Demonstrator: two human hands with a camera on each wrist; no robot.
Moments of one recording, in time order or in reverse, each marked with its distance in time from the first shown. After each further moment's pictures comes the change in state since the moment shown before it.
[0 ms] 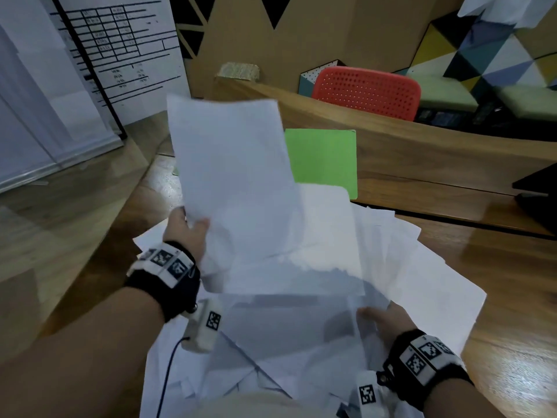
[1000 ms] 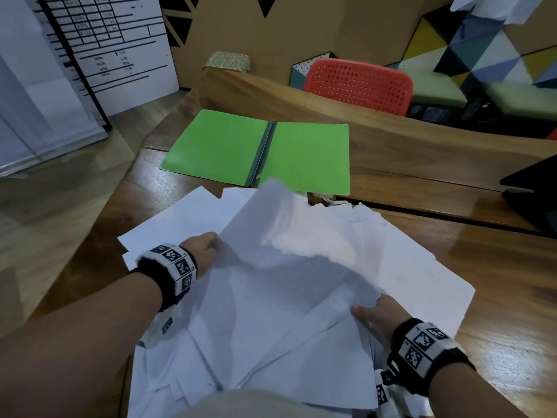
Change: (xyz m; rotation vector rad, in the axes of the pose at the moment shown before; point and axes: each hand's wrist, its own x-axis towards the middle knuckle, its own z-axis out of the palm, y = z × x) left_hand 0.019 -0.037 0.022 0.703 -0.553 -0.008; right_hand -0.003 -0.010 -0.010 -0.398 -0.143 -0.093
